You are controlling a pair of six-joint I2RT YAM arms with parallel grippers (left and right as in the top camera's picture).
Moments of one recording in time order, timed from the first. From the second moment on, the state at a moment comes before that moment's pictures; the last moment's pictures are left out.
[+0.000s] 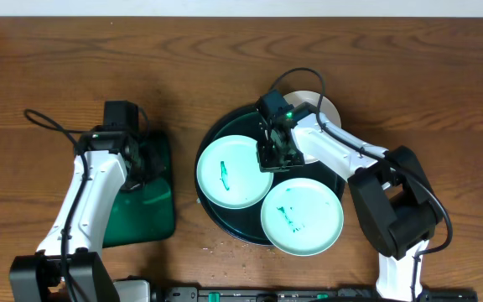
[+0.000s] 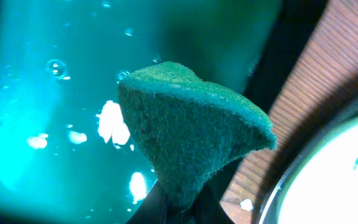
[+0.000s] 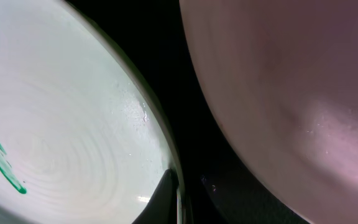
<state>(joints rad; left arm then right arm) 0.04 1.46 0.97 -0.92 0.02 -0.47 0.58 2.05 1.39 -0.82 -0.20 0.46</state>
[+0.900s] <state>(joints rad) -0.42 1.70 0.97 -0.63 0.07 -0.51 0.58 2.05 1.39 -0.82 -0.20 0.46</state>
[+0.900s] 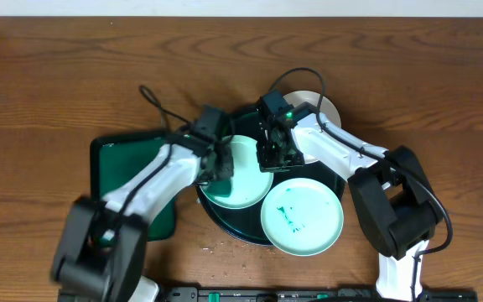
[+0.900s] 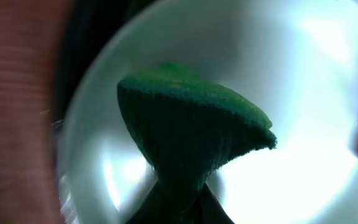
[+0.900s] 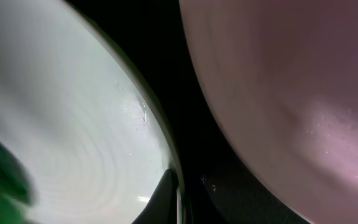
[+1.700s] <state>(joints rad) -0.43 1.80 0.98 -0.39 0.37 -0.55 0.58 2.05 1.39 -0.83 -0.20 0.46</state>
